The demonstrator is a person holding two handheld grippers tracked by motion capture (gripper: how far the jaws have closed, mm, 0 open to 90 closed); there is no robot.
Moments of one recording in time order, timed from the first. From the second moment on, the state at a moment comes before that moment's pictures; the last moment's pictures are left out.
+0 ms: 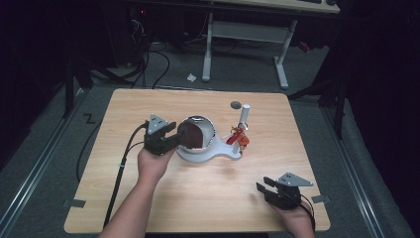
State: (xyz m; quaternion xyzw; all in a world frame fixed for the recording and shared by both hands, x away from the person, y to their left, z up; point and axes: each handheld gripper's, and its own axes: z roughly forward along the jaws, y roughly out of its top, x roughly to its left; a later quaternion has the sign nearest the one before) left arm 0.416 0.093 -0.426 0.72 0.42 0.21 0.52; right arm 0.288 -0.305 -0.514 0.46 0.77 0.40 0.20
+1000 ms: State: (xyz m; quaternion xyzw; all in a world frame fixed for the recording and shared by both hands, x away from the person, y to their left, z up) left arm 0.355 0.164 -0.495 0.76 0.42 0.15 0.46; right arm 0.290 -0.299 -0.518 0.46 0.78 0.39 0.20
